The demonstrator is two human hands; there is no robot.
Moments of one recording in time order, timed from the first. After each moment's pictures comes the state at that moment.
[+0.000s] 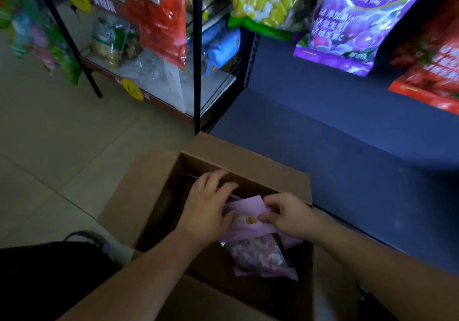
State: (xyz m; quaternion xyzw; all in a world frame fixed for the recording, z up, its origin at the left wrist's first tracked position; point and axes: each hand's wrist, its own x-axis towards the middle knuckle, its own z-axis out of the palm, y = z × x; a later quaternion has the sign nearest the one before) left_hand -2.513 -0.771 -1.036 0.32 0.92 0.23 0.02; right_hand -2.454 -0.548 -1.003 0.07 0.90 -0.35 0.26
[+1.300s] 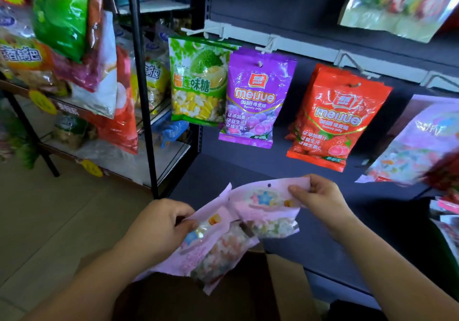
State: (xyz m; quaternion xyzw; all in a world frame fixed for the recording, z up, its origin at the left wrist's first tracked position) left_hand -2.547 -0.752 -0.859 0.33 0.87 0.35 0.11; right_hand -2.426 -0.439 -0.826 0.29 0.76 -0.56 -0.16
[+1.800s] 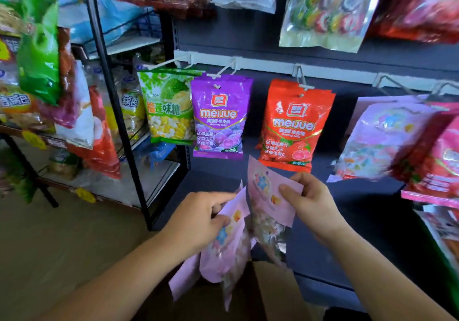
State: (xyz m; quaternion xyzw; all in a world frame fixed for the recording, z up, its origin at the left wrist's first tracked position) left_hand -2.496 -0.651 -0.787 0.41 0.82 0.38 0.09; right_hand -2.384 -0.423 -0.795 0.26 0.75 -0.57 -0.22
